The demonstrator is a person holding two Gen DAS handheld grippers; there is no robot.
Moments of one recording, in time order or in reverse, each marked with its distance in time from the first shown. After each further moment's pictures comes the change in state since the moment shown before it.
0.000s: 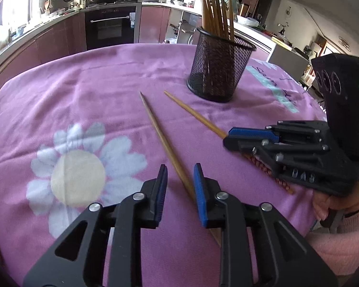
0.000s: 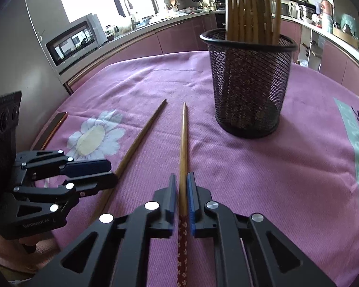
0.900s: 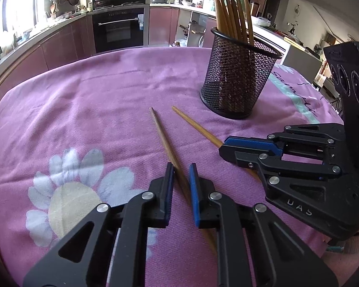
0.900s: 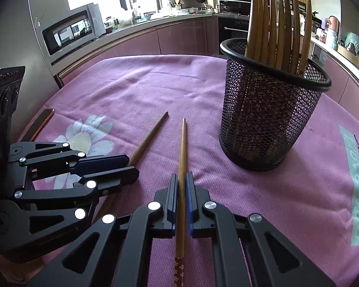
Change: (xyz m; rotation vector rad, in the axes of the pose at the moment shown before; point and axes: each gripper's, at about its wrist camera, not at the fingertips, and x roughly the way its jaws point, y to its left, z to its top) left arm 0.030 0.000 0.025 -0.002 -0.001 0.079; right arm 0.022 0.010 0.023 -0.064 0.010 -0.070
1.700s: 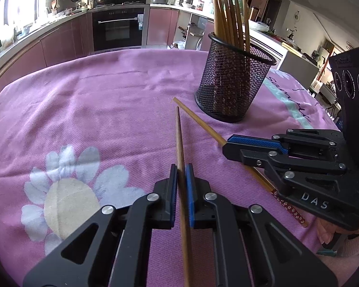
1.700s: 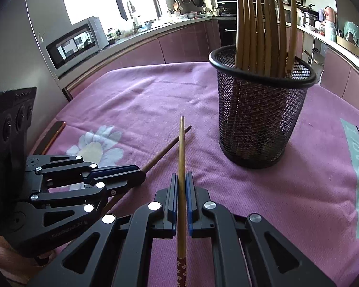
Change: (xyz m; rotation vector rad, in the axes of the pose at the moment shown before) left arm -0.007 -0.001 0.000 -0.030 -0.014 -0.034; right arm -0.017 -0.011 -0.001 0.061 -0.046 0.081
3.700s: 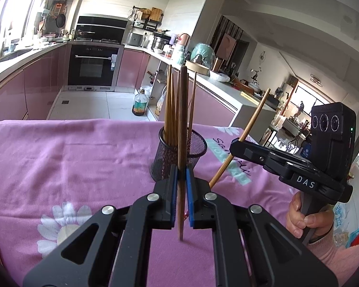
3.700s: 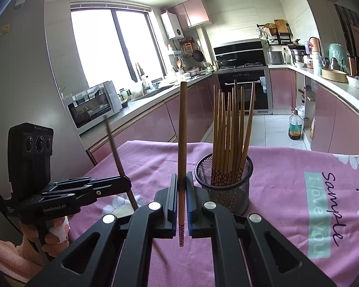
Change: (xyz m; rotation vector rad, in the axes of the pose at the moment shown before) left arm -0.107 -0.009 0.047 -0.014 -0.278 -0.243; right arm -0.118 -0.021 0.027 0.032 -0.351 0.056
